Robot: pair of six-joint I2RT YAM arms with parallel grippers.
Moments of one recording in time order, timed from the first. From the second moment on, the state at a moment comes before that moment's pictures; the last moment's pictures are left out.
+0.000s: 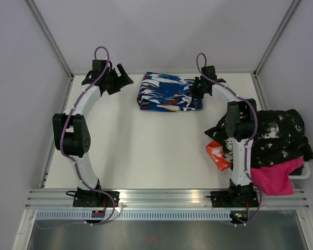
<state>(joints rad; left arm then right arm) -0.10 1.92 1.64 -0.39 0.25 -0.54 0.18 2.28 1.82 -0.40 -0.24 0.60</state>
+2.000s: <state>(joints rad) -0.37 2.35 1.97 -0.29 0.34 -0.46 0.03 2.21 1.88 -0.59 -0.50 0.25</state>
